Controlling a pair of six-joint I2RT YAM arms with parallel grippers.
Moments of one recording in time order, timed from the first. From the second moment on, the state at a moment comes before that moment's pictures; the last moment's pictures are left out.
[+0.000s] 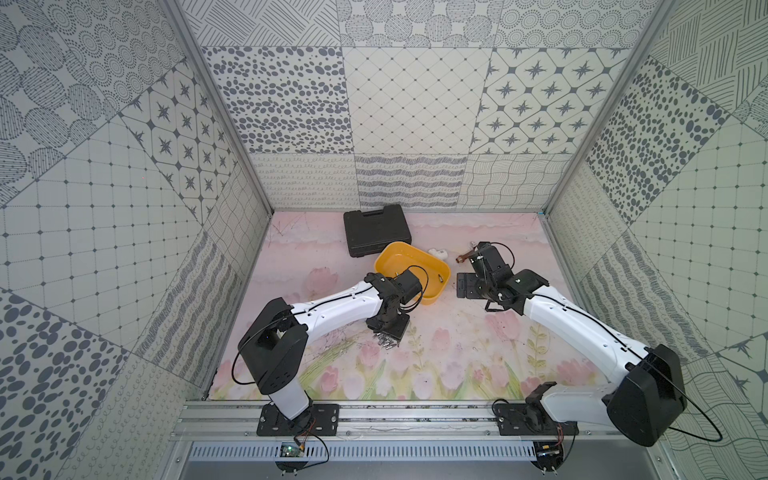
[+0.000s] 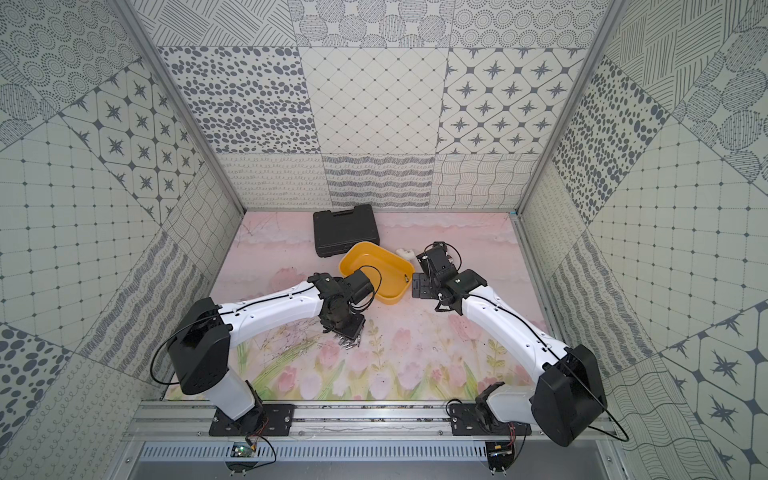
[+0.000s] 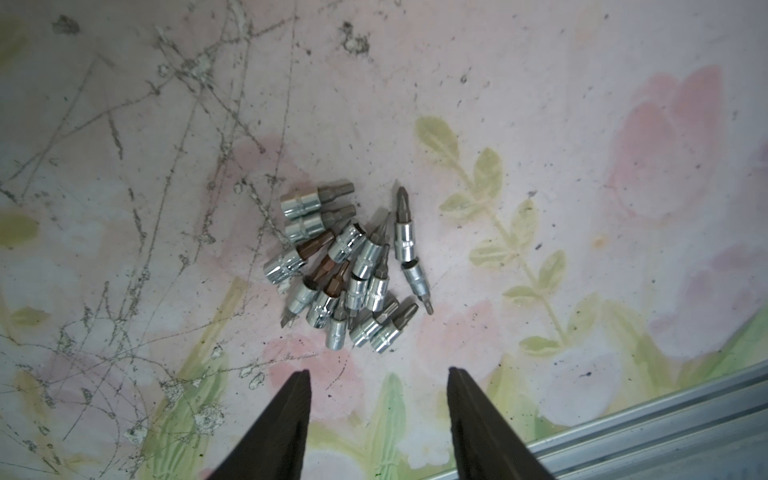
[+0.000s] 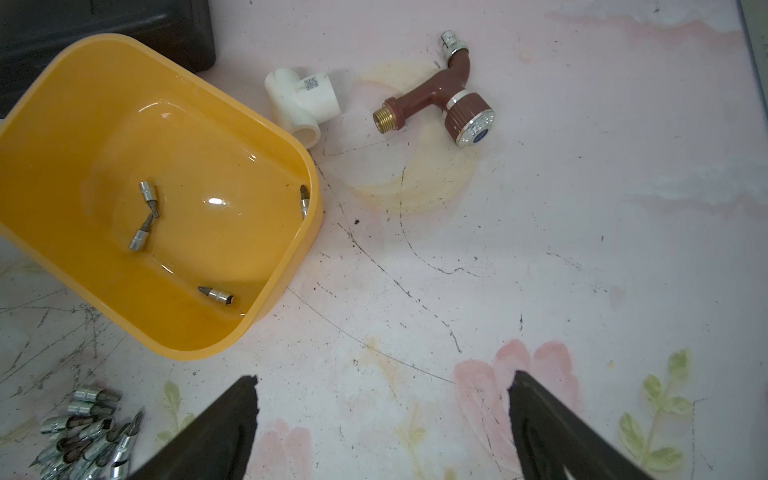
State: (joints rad) left arm -0.81 1.70 1.22 -0.98 -0.01 -0.40; right arm 0.55 1.31 1.05 -0.71 0.31 0.47
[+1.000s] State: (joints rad) left arm -0.83 1.86 1.28 -0.94 0.06 -0.40; right arm 0.55 1.31 1.05 -0.71 0.31 0.47
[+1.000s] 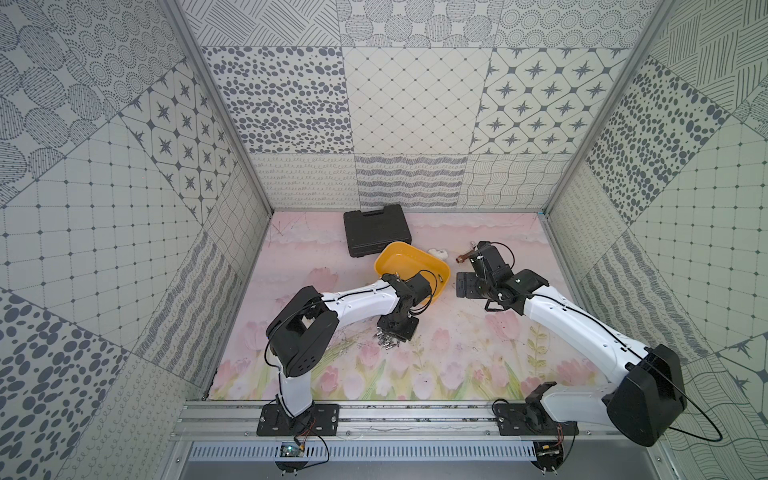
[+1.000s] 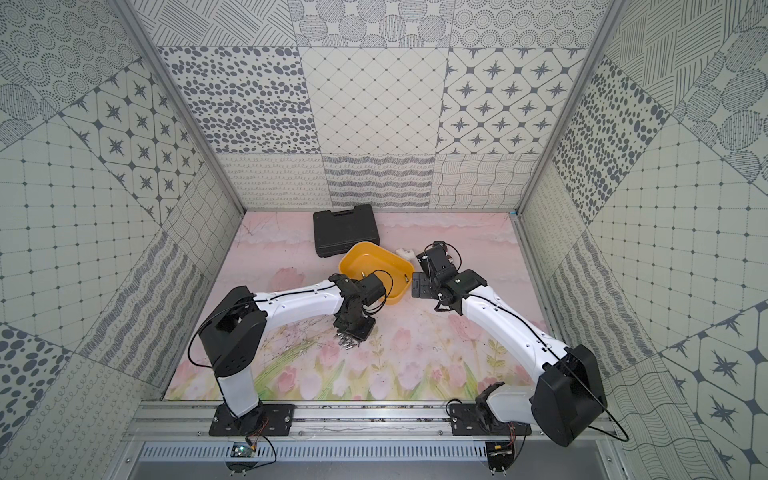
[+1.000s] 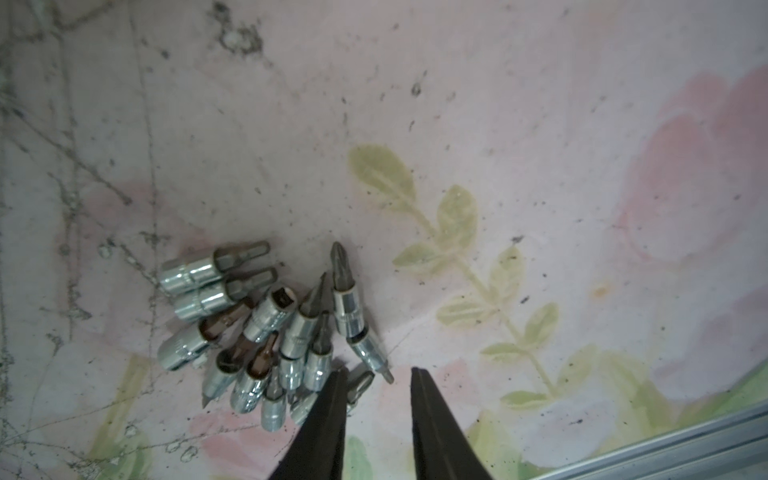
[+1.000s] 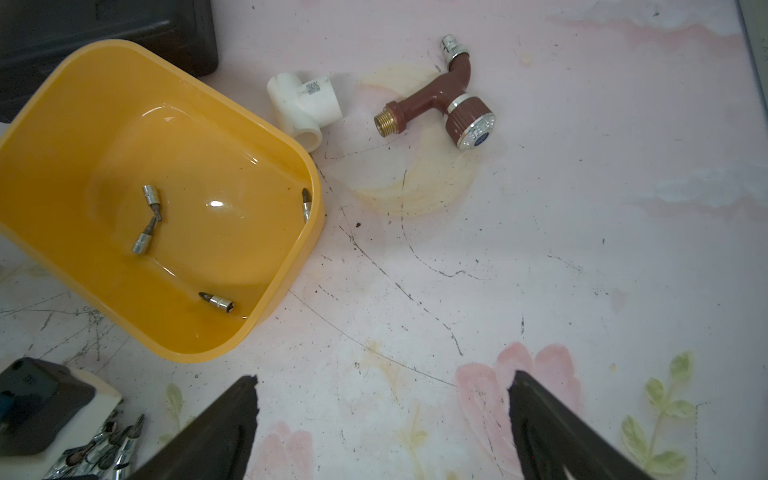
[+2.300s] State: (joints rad) left arm -0.83 1.91 1.28 -0.92 0.06 -0.40; right arm 0.55 1.31 1.04 -0.71 0.31 0.47
